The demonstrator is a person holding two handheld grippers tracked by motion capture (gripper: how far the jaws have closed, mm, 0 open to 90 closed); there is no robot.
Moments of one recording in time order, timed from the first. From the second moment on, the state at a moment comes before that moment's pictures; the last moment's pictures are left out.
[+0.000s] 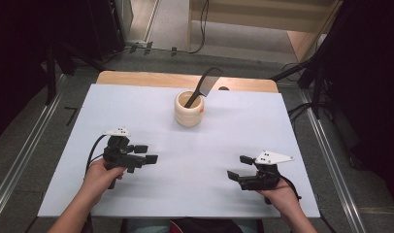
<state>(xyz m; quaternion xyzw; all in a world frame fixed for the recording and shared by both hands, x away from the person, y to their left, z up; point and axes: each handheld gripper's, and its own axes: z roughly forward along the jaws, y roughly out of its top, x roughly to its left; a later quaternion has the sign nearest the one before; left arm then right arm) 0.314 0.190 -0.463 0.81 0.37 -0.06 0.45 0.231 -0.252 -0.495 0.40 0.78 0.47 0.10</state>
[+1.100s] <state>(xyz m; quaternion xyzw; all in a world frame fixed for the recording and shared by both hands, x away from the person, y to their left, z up) 0.304 0.212 -0.469 0.81 0.39 -0.06 0.43 0.231 -0.252 -0.495 0.40 0.78 0.47 0.10</state>
